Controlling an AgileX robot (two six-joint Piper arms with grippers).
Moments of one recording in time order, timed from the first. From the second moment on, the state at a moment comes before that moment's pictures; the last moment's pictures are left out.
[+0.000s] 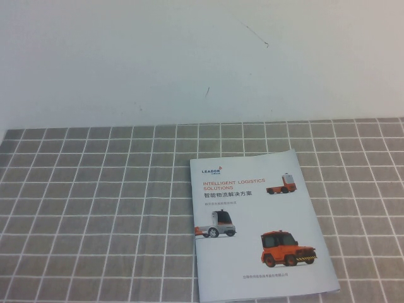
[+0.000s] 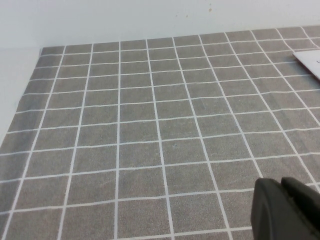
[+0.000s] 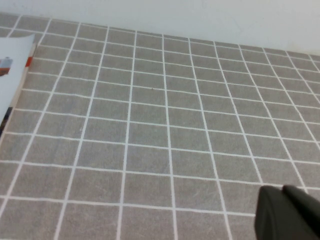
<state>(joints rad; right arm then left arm) -0.08 -0.01 0.02 -0.06 0.41 -0.12 -0.13 -0.01 0.02 0.02 0.36 -0.09</state>
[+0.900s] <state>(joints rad) -0.06 -0.01 0.02 -0.06 0.42 -0.15 -0.13 -0.01 0.02 0.02 0.36 -0.09</state>
